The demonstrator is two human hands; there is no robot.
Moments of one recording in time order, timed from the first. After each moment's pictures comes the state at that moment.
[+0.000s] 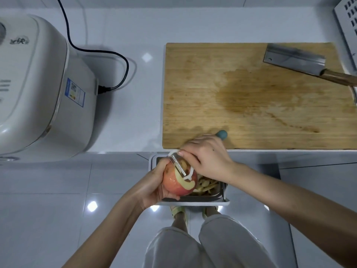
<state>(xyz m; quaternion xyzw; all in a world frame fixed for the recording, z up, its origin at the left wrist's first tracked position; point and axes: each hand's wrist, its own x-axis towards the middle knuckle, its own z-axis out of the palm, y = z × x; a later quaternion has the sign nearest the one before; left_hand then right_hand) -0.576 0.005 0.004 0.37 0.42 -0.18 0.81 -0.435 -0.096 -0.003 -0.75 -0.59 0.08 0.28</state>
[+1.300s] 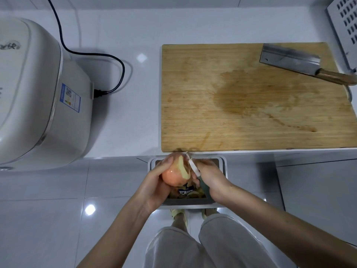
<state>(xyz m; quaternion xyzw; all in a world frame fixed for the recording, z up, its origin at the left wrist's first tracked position) -0.573 0.006 -0.022 0.27 0.41 -0.05 0.87 -0.469 -0.107 -0.022 -0.70 0.05 0.53 0.48</state>
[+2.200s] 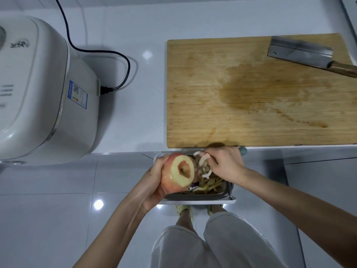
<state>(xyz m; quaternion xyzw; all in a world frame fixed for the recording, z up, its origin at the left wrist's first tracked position) -0.580 0.010 0.000 0.35 0.47 -0.10 0.80 -0.427 -0.130 -0.042 -0.85 -0.46 0.15 0.19</state>
